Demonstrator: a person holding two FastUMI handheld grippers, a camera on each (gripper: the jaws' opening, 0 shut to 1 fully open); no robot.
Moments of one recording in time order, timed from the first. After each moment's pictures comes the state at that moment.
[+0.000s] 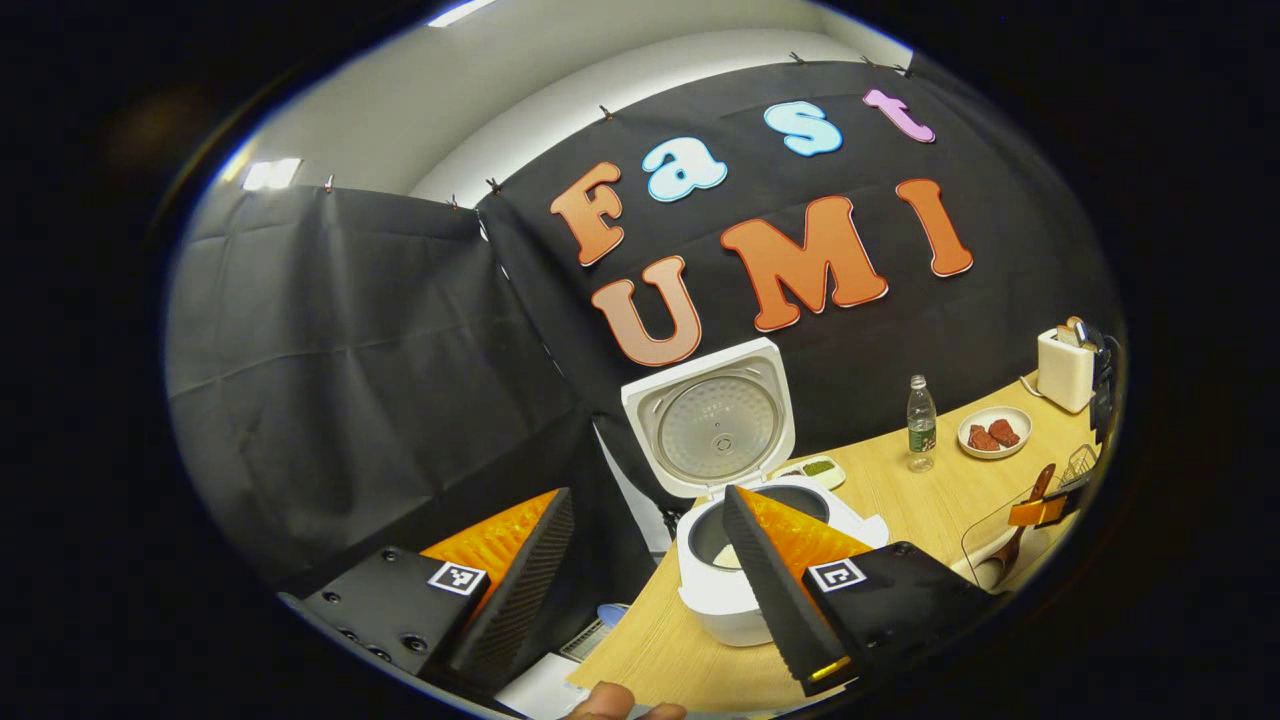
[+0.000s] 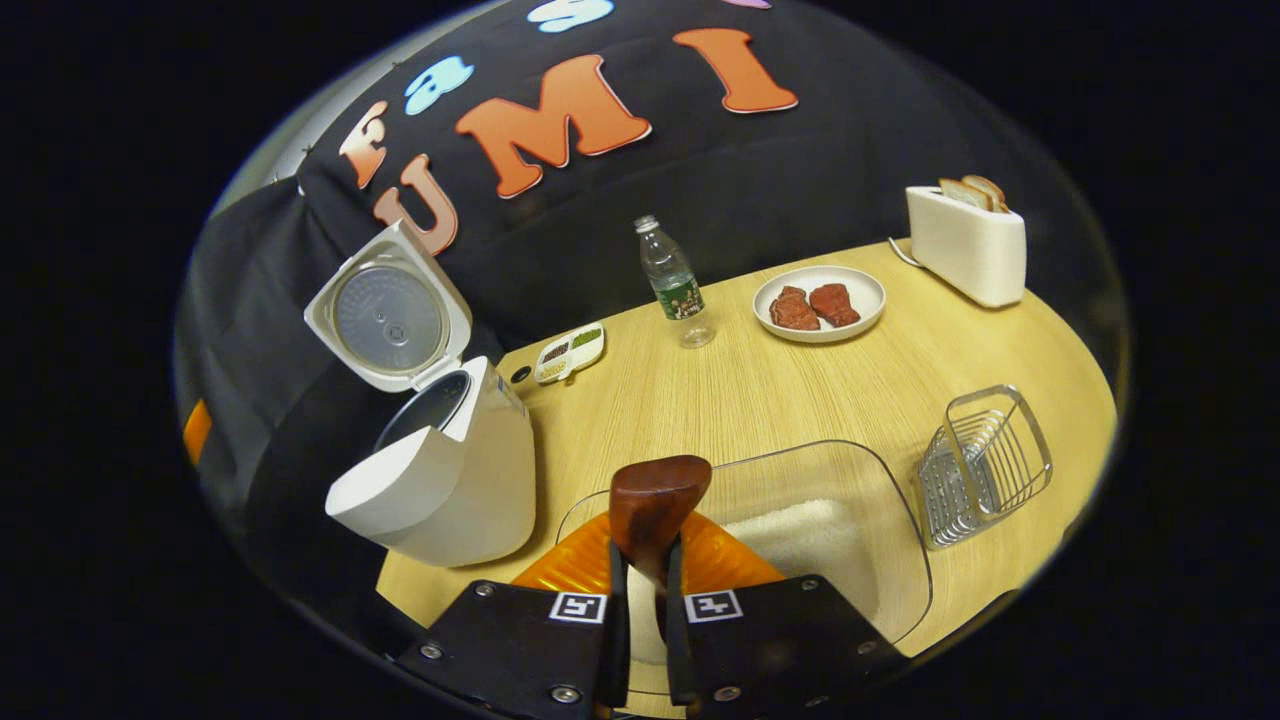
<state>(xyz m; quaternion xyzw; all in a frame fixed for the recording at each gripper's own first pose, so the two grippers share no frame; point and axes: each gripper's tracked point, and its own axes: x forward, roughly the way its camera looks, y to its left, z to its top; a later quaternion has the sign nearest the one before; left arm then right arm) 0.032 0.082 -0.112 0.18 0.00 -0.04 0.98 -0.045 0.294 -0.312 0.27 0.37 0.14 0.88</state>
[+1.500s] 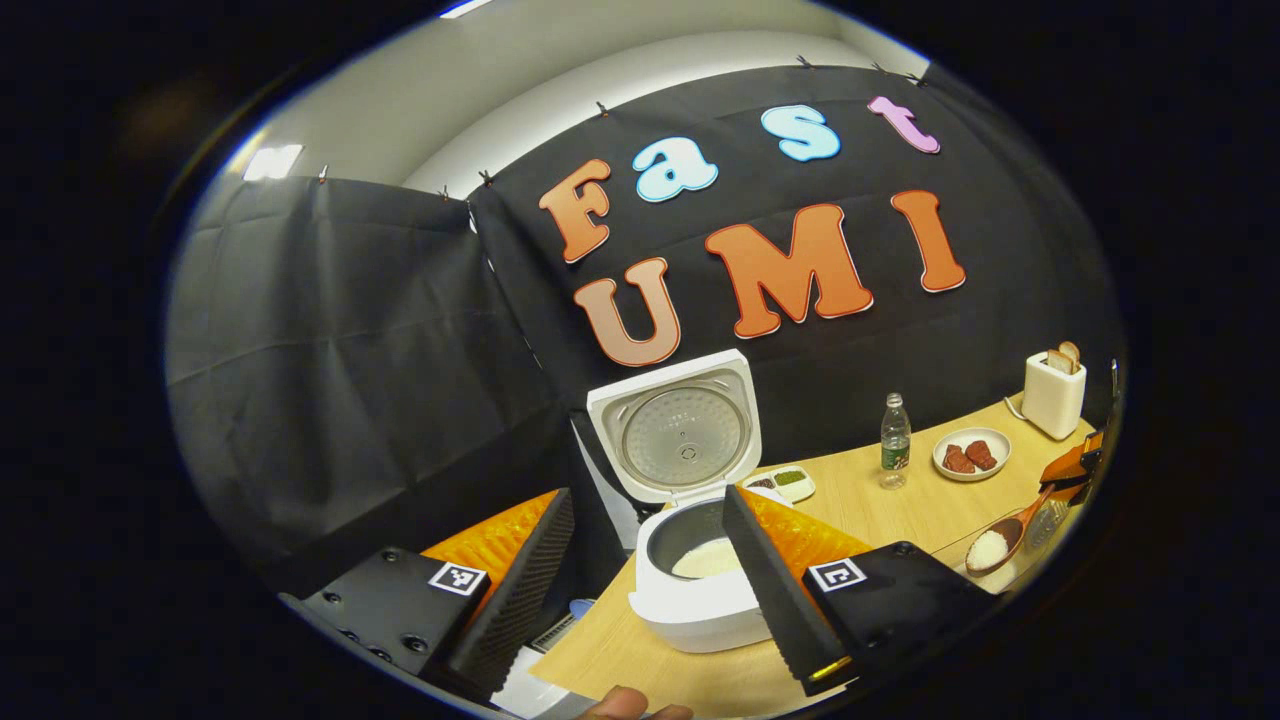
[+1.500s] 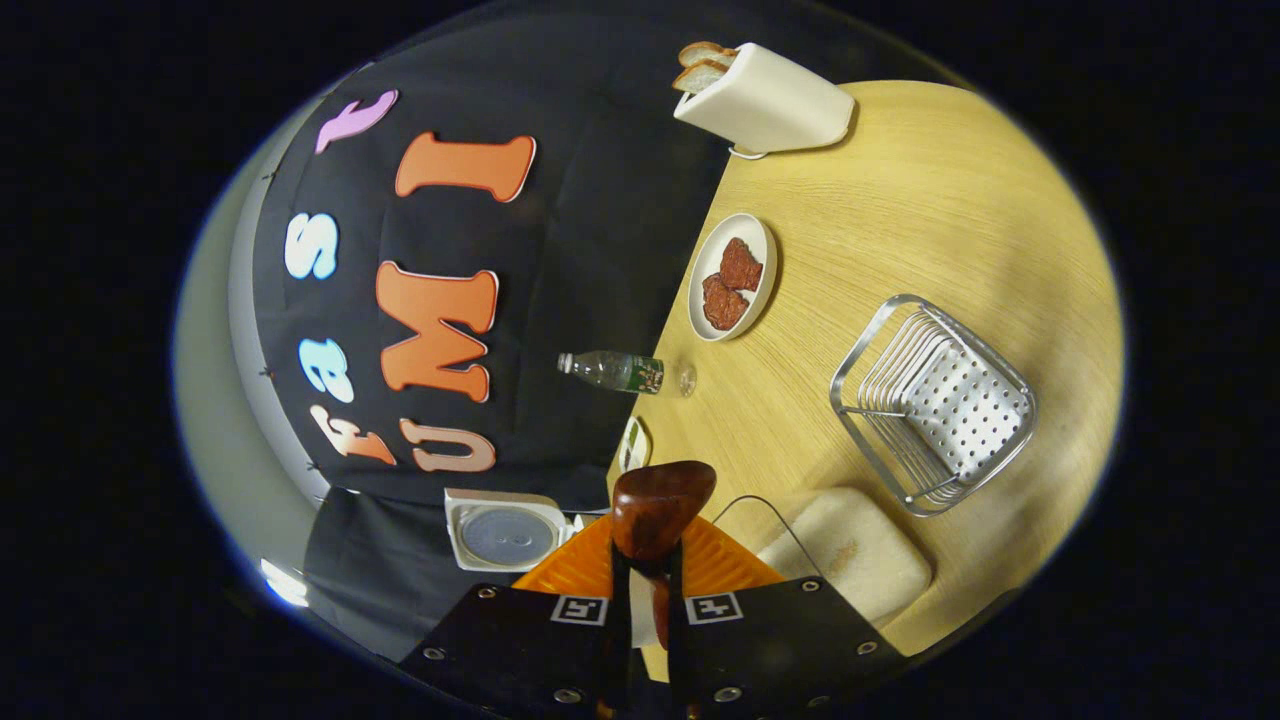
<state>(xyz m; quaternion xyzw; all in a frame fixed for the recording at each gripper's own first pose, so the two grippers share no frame) 0.026 0.037 -0.105 0.13 0.01 -0.05 0.99 -0.007 0.181 -0.291 0.65 0.33 0.09 0.67</state>
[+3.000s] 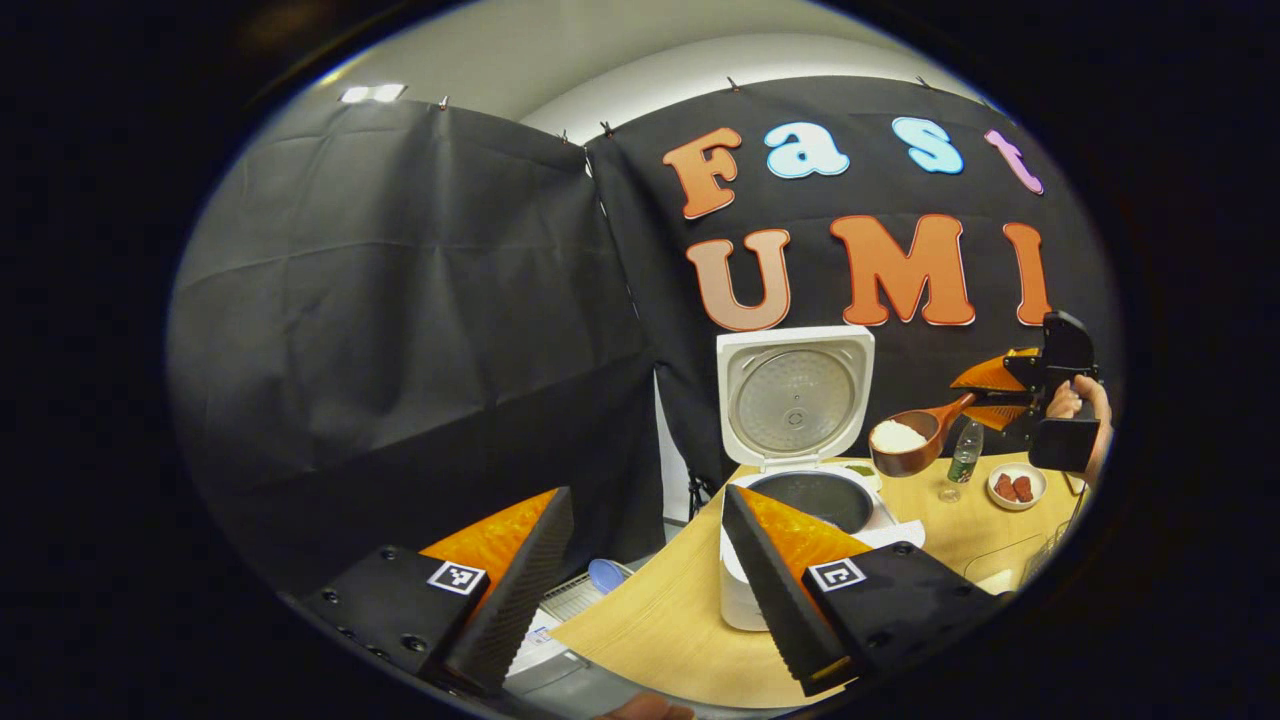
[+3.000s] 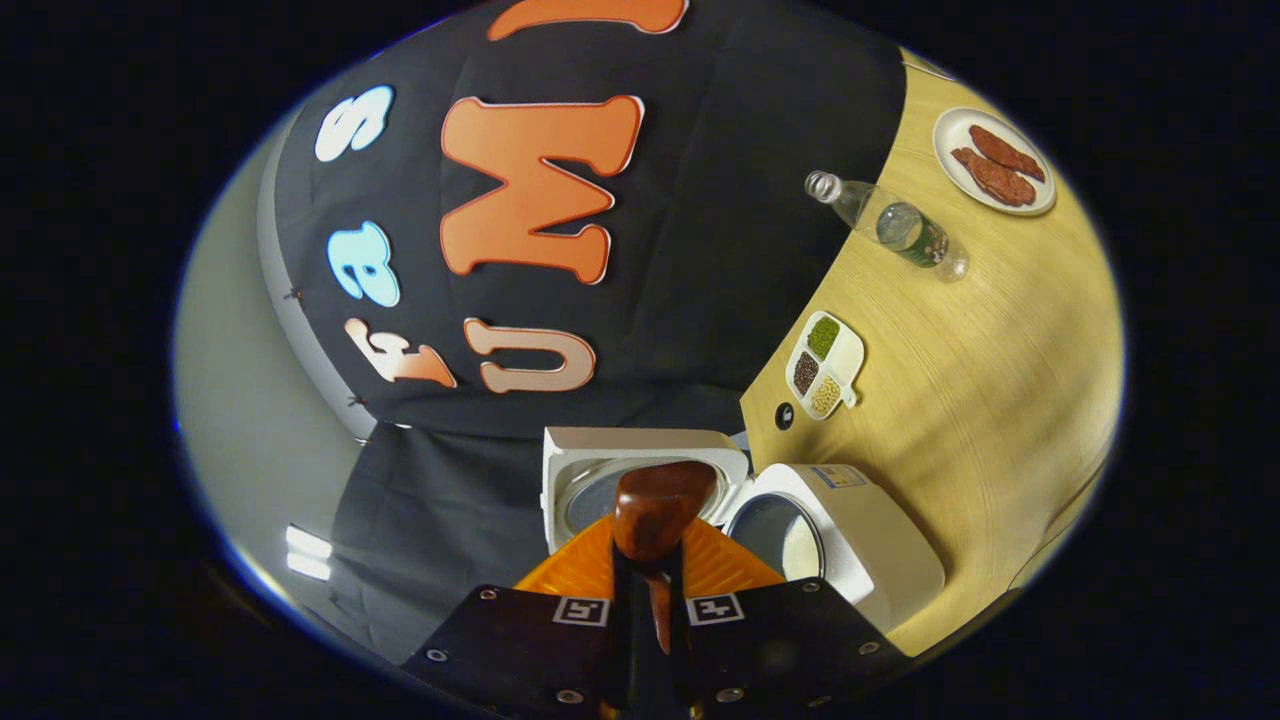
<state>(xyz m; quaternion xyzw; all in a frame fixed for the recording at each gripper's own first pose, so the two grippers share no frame) 0.026 0.160 -0.134 0.05 0.06 0.07 0.99 0.131 0.460 -0.127 0.61 0.35 0.26 0.66</state>
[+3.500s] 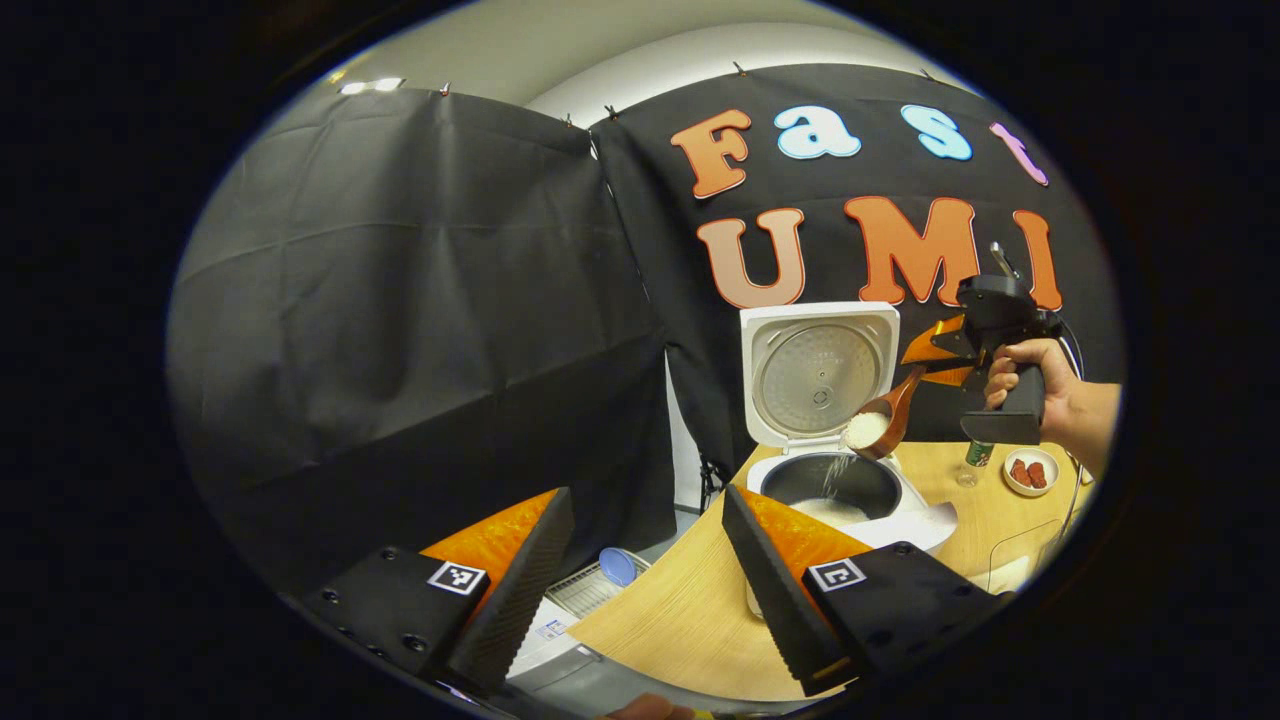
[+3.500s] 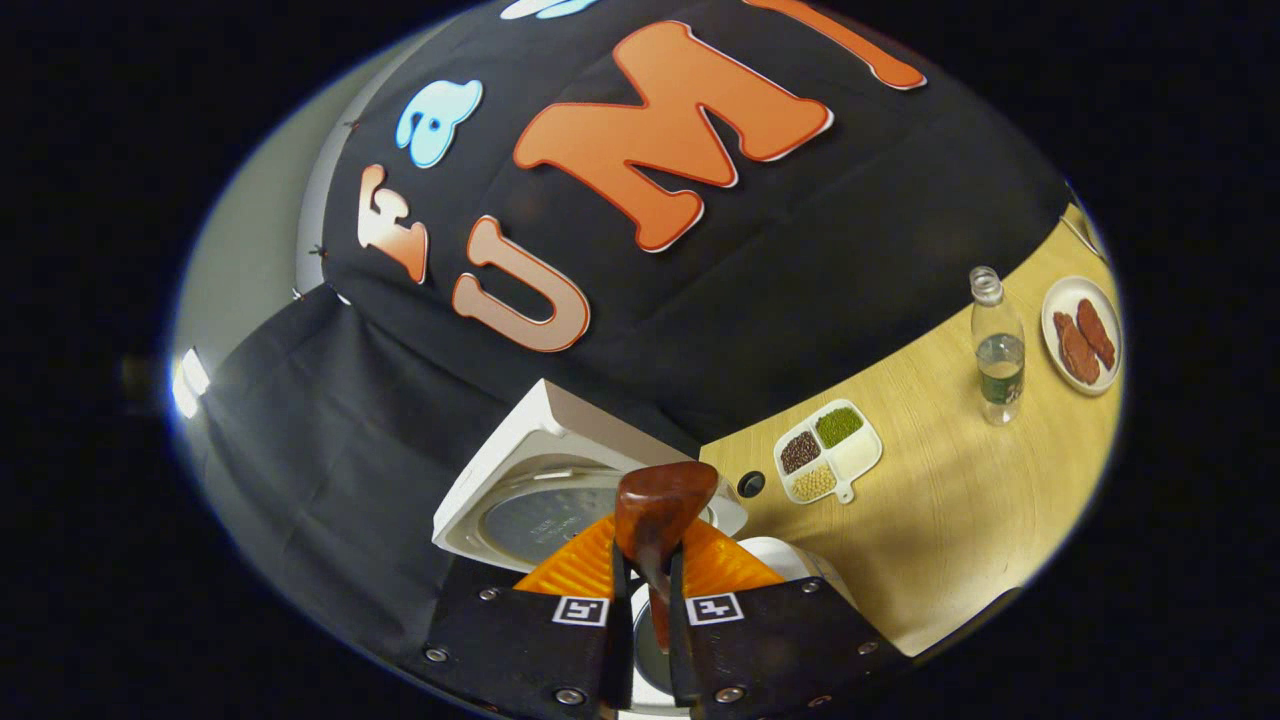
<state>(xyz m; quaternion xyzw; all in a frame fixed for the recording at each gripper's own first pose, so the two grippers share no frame) 0.037 0.186 -0.156 0.05 0.08 0.07 0.99 0.182 0.537 -0.117 0.41 0.29 0.26 0.83</state>
